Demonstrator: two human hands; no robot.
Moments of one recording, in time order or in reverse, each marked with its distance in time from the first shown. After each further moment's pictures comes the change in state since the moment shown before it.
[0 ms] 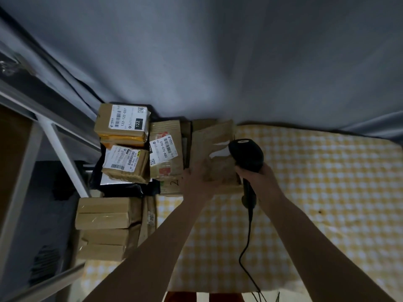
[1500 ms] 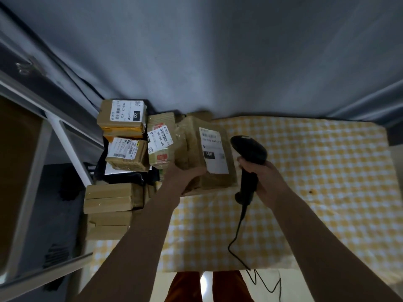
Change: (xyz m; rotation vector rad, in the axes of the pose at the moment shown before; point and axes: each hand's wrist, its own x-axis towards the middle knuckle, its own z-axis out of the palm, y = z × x) left_hand -0.052 -0.014 -0.033 -0.511 -0.078 -0.095; right_hand -0.063 0.015 -0.037 0.323 -0.117 0.075
